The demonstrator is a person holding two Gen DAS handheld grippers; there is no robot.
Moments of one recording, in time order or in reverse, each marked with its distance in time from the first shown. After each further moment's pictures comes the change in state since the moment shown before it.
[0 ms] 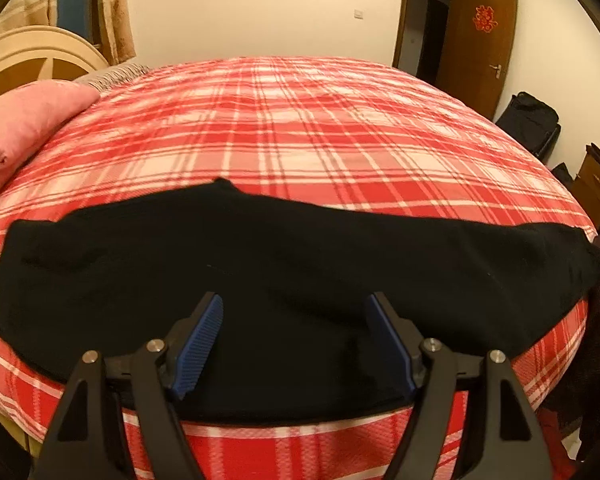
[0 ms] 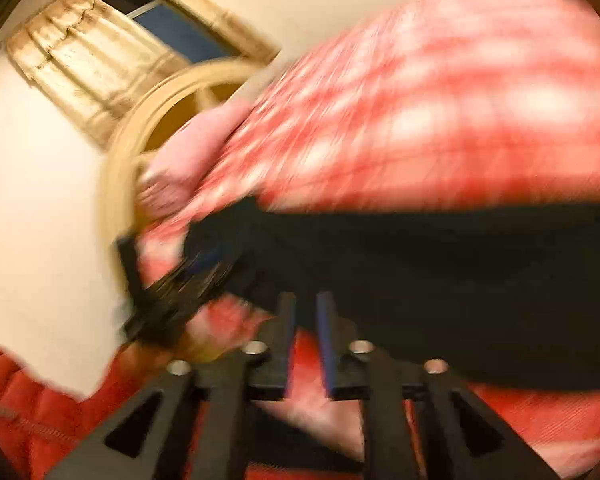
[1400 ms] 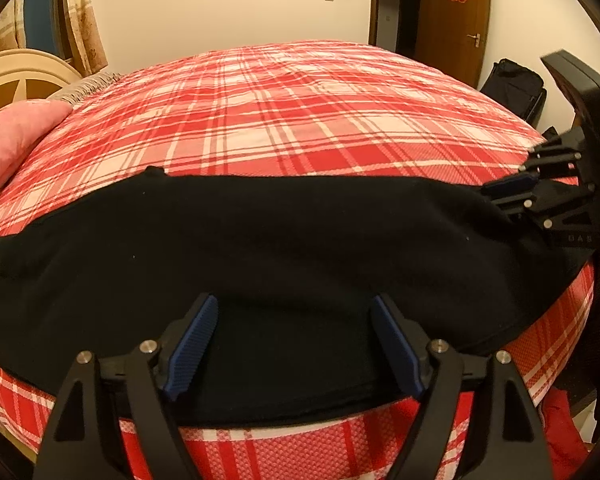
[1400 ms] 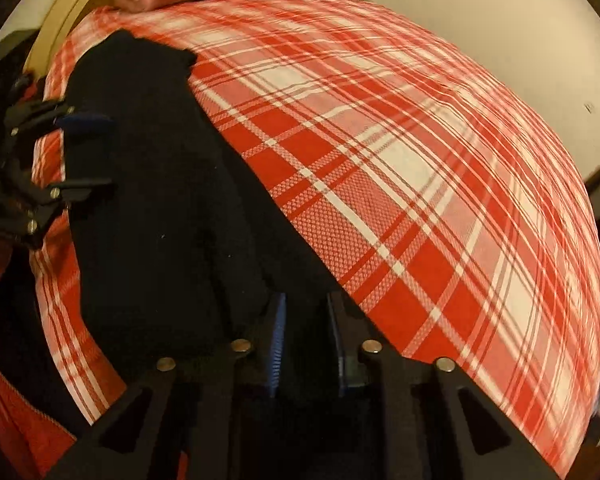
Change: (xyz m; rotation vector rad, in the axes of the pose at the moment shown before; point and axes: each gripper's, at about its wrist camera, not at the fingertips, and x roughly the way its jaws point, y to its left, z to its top) left arm 0.016 -0.041 -0.011 0.093 0.043 -0.007; right arm 0.099 0.022 0.000 -0.741 0.343 -0.327
